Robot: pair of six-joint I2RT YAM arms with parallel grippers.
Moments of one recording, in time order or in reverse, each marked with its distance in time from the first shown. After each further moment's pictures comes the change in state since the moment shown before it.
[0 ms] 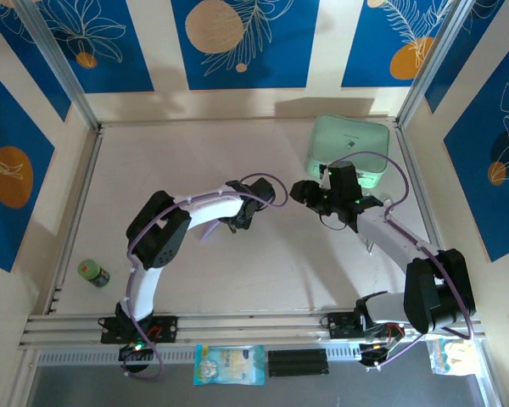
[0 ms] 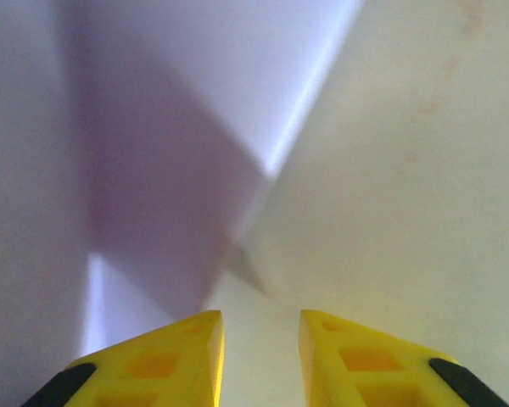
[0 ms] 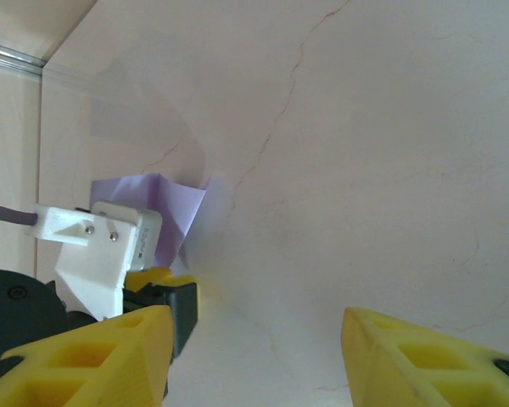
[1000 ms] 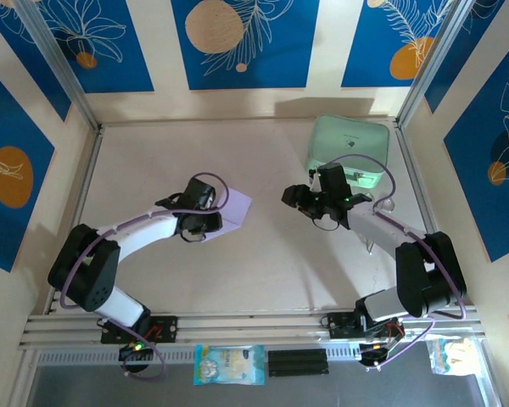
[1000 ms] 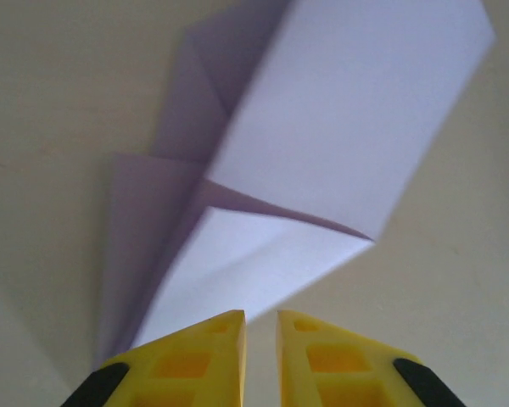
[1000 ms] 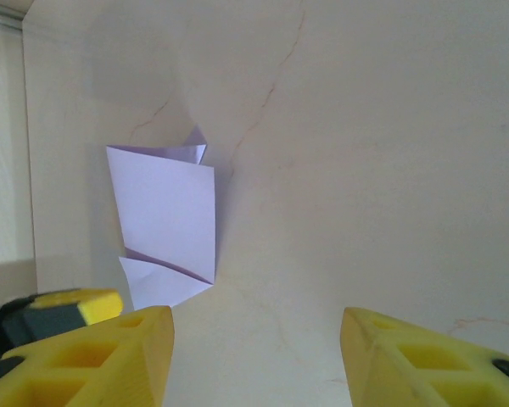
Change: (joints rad) left arm 0.280 -0.537 -0.612 0.487 0.506 -0.142; right arm 0.058 0.113 0.016 0.030 -0.050 0.025
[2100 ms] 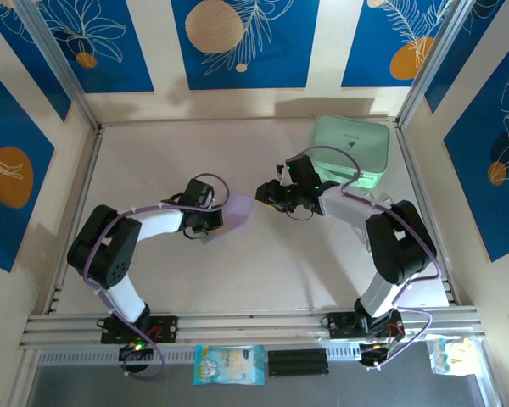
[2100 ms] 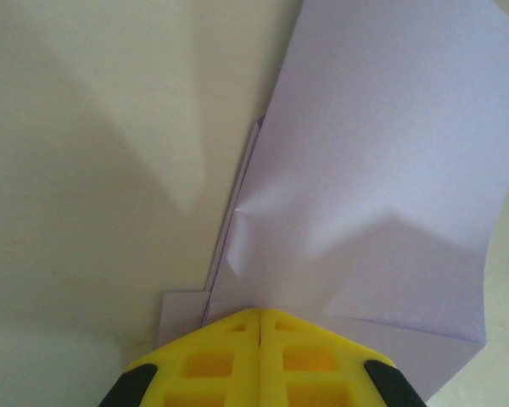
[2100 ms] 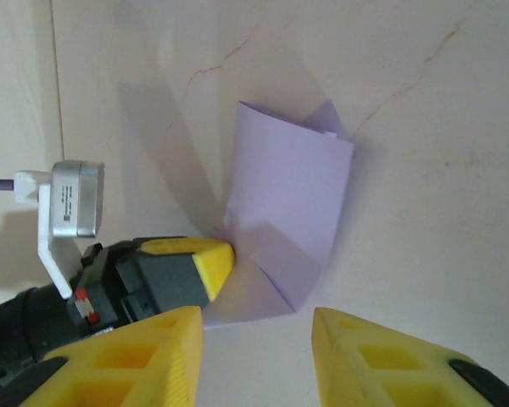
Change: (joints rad) left arm 0.041 0.173 -0.016 0.204 0.118 0.045; right arm 0.140 0.264 0.208 0.047 -0.083 0.060
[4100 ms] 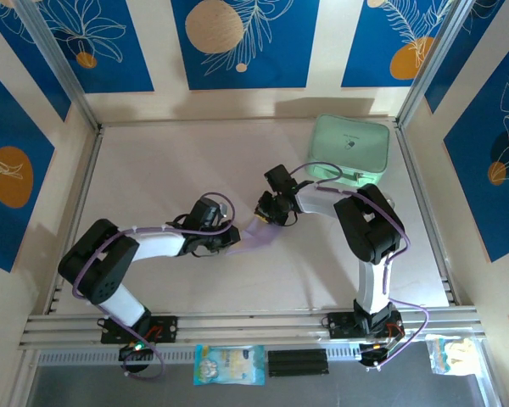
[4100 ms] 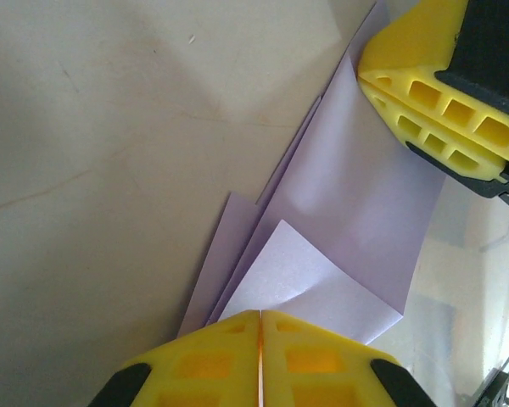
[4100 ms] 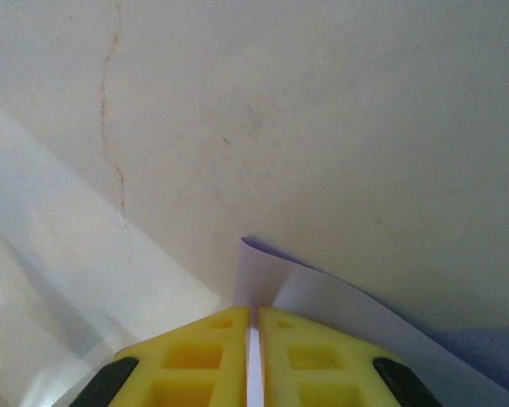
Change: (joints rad) left arm -0.146 -0.110 -0.209 0.278 0.142 -0.333; right arm 0.074 0.238 0.119 -0.163 0.204 0.296
